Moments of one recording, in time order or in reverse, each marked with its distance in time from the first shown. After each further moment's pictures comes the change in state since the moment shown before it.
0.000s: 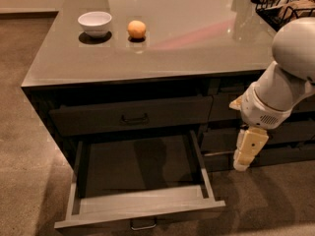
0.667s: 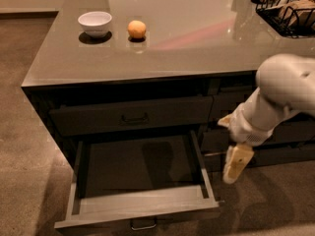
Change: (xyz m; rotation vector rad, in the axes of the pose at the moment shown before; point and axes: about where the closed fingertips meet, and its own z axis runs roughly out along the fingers) arm 0.004 0.004 0.068 -0.060 -0.046 -0.036
